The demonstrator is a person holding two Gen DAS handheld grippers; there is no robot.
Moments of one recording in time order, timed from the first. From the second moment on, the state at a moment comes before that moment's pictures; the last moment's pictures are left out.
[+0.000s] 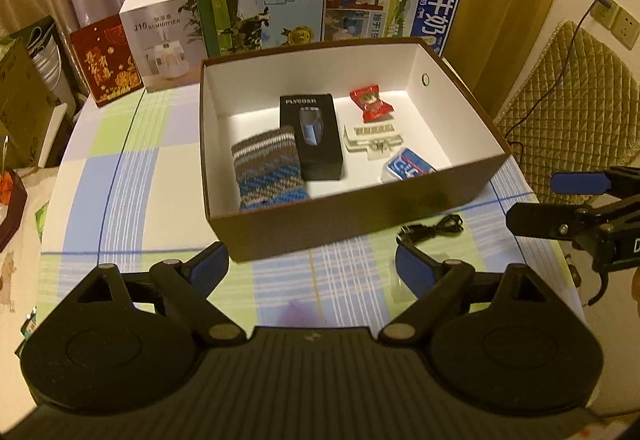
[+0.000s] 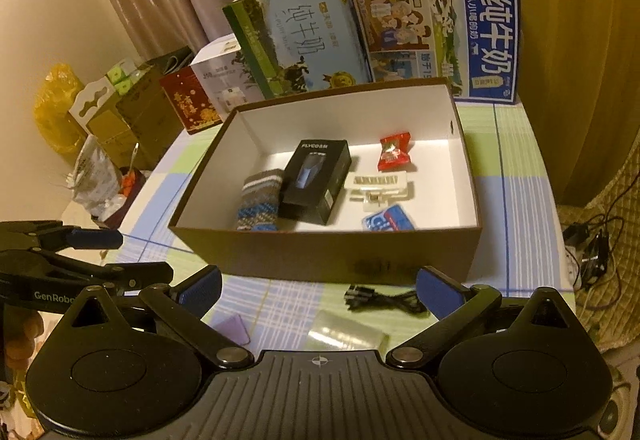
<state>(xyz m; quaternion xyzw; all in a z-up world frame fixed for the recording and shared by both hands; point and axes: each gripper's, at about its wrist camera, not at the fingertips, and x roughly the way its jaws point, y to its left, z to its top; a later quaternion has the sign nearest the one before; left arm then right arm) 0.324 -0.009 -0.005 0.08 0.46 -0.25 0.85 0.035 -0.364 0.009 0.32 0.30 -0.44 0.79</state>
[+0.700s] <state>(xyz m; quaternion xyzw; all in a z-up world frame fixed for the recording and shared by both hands) 0.266 0.009 -0.042 0.08 0.50 -0.26 0.82 0.023 -0.304 -0.026 0.34 0.32 -0.45 0.76</state>
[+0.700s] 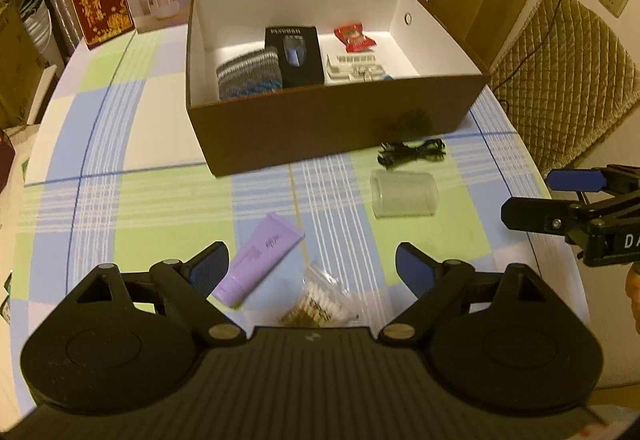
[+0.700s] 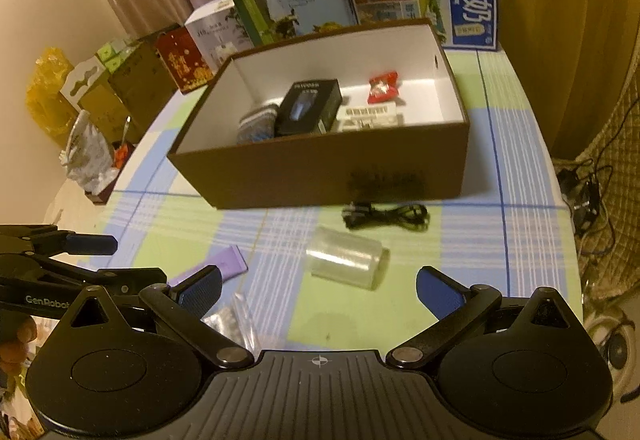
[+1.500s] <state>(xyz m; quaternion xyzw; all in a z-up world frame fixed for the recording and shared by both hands) 0.229 0.031 -0.090 0.08 0.53 -0.27 0.80 0.015 -0.270 -0.069 0.37 0.35 -0.46 0.73</state>
